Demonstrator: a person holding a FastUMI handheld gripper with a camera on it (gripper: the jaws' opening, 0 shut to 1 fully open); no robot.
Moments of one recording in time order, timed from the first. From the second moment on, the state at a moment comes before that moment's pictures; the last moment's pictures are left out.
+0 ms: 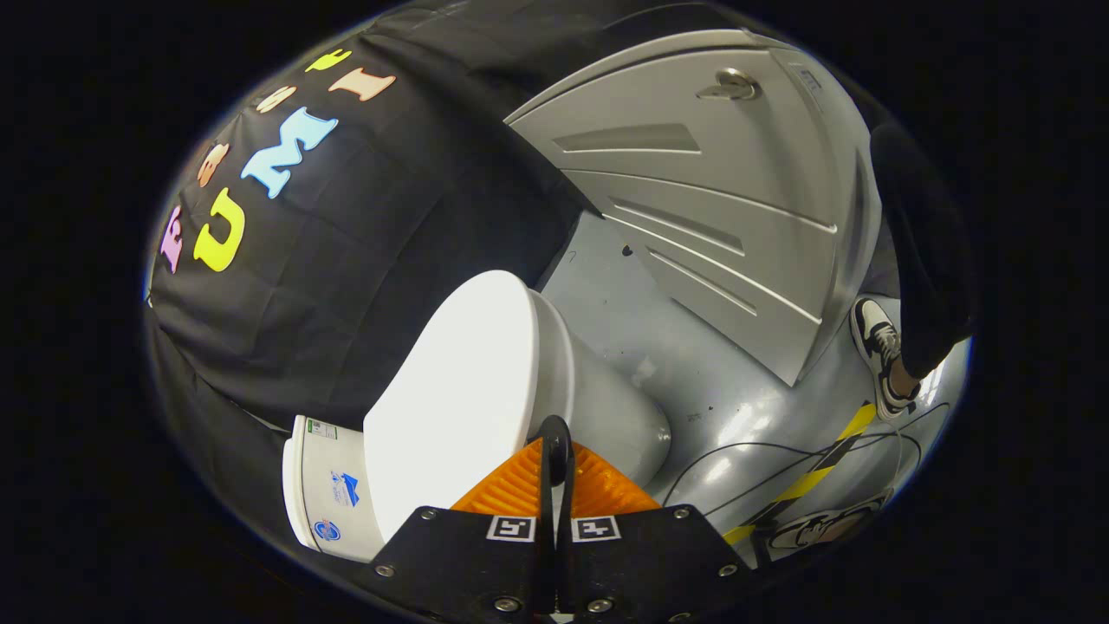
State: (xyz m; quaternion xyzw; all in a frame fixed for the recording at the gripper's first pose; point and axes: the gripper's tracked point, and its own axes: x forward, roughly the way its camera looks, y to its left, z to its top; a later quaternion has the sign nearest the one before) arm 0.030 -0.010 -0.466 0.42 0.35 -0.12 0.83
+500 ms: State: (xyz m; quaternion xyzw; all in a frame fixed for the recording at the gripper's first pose) arm 0.033 -0.004 -0.411 0.36 0.33 -0.10 0.87
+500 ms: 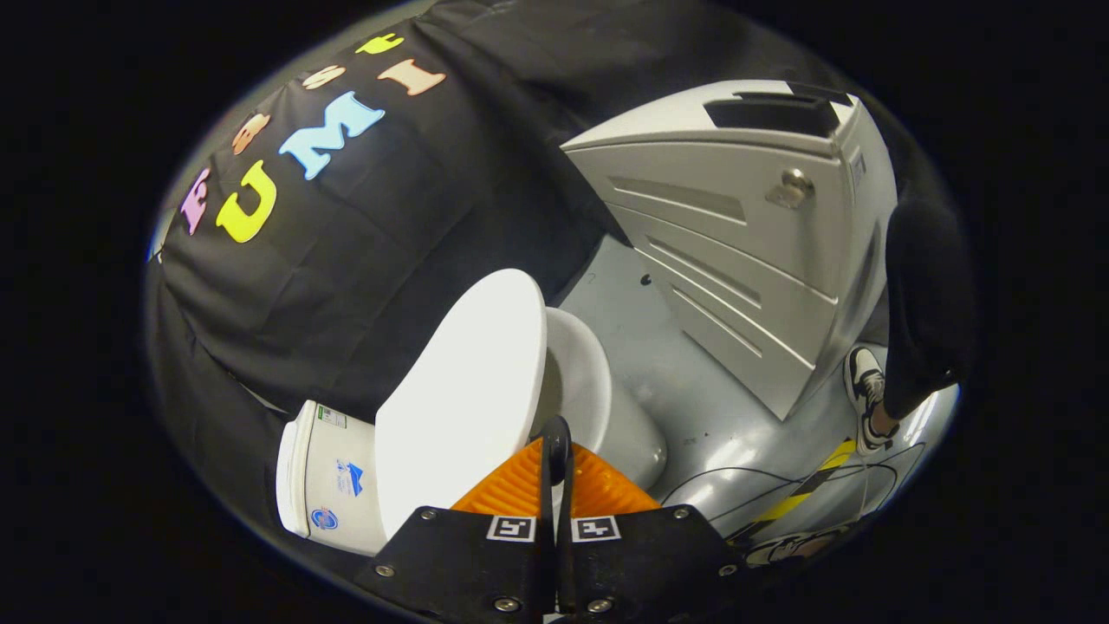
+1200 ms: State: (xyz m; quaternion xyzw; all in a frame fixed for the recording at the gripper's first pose) arm 0.038 0.017 -0.336 0.28 0.29 -0.09 0.91
